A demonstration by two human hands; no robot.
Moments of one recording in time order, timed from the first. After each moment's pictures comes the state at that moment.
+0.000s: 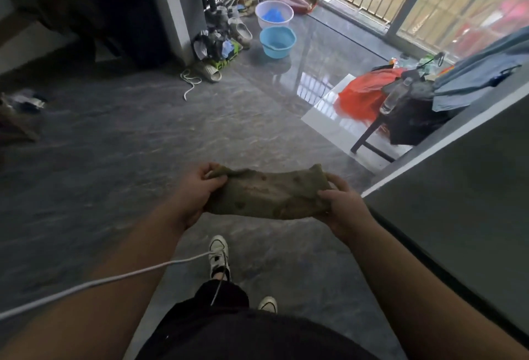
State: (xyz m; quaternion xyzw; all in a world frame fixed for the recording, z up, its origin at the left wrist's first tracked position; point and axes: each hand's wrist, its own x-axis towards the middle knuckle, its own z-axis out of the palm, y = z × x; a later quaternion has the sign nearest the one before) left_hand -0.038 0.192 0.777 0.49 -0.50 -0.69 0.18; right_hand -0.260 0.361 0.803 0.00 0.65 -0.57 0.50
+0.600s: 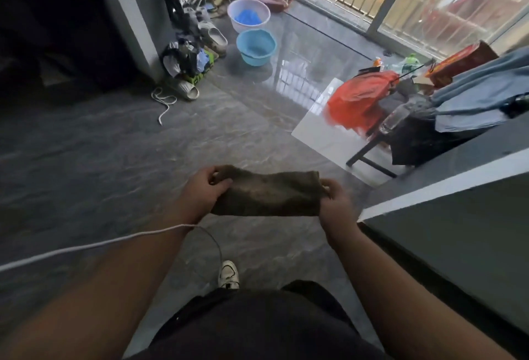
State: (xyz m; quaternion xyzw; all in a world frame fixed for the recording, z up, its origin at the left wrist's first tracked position) left_hand -0.151 -0.083 0.738 0.46 -0.64 -0.61 0.12; right_hand -0.333 0.119 0.774 -0.10 0.82 -0.45 0.33
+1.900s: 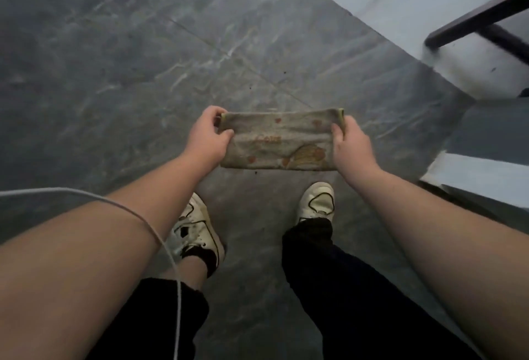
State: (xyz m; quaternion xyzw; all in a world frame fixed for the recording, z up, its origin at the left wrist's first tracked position) left_hand -0.511 -0.167 0.076 0.52 -0.68 -0.51 -0.07; right_hand -0.696 0.031 0.093 -0.11 0.89 -0.20 0.38
